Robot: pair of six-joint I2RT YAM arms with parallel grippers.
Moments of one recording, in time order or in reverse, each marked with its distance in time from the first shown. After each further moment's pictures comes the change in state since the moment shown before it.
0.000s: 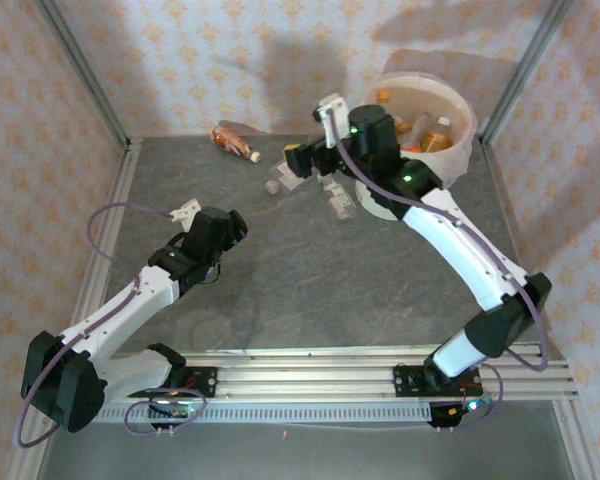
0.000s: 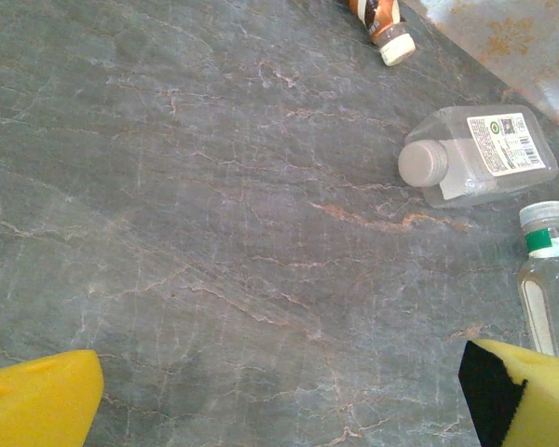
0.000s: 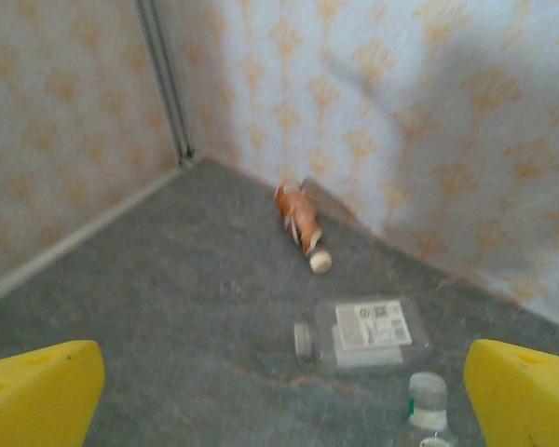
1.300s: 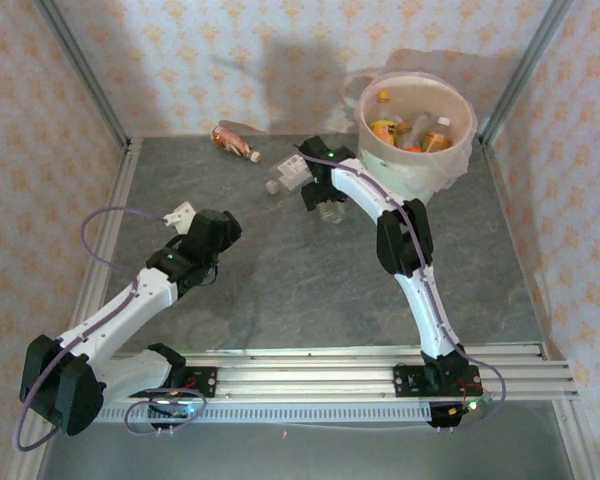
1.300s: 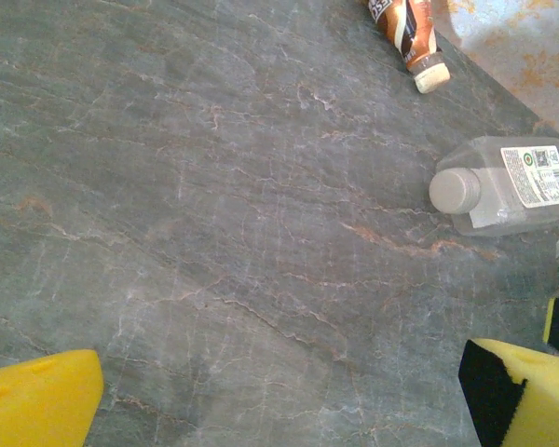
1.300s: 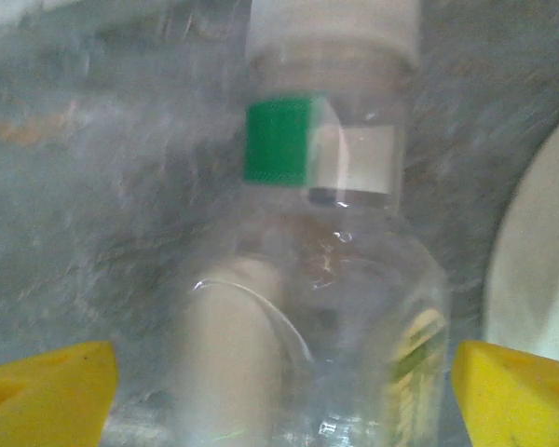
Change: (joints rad) left arm 0.006 -0.018 -0.013 -0.029 -0.072 -0.045; right arm -0.129 0.848 0.469 -0.547 0.248 0.166
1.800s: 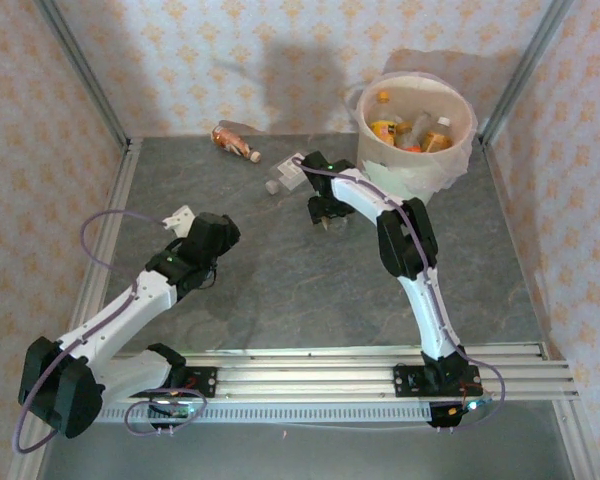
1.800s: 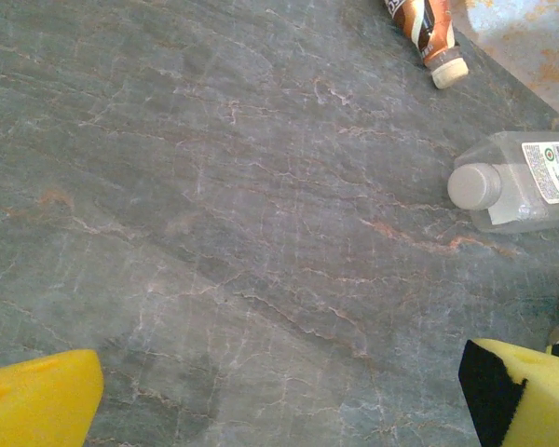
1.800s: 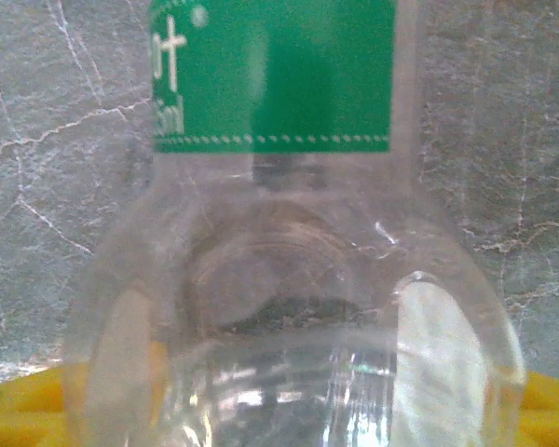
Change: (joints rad) left arm 0.000 -0.024 -0.032 -0.007 -0.007 0.000; right arm 0.011 -0.073 -0.220 0.090 -0.012 0.089
